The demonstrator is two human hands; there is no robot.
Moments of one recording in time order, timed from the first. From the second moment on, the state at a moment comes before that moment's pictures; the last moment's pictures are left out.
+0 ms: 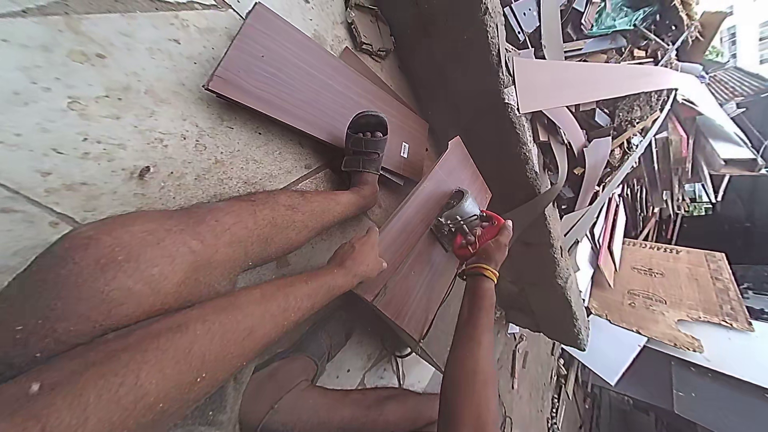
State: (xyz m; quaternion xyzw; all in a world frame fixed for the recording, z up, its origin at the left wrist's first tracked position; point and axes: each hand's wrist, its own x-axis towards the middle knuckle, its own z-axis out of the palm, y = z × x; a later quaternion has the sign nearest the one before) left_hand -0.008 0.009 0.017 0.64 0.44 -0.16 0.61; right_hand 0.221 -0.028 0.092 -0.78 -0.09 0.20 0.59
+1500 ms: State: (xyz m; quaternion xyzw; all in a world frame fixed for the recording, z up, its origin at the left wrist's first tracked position) left_hand -0.009 0.009 0.019 0.64 0.44 -0.16 0.61; right_hand 0.237 -0.018 0.089 -0.78 -0.09 0.19 0.59
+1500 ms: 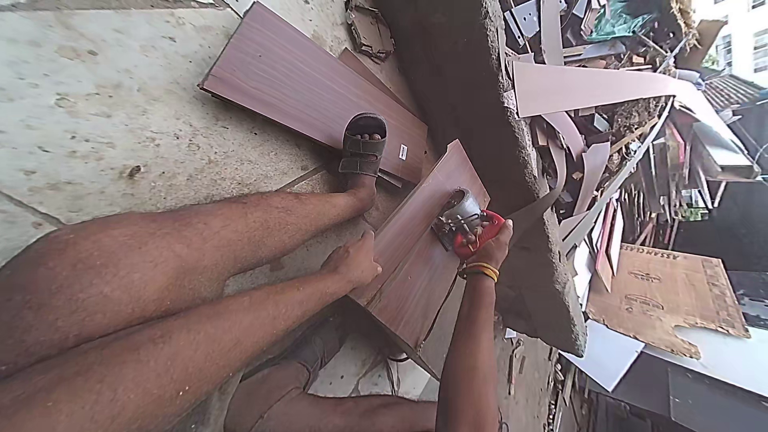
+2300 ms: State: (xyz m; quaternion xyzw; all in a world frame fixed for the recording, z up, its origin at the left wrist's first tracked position) left_hand -0.007 0.008 0.013 0.64 0.45 -0.15 0.61; right_hand 0.177 -0.097 0.024 -0.65 -0.21 0.08 0.73
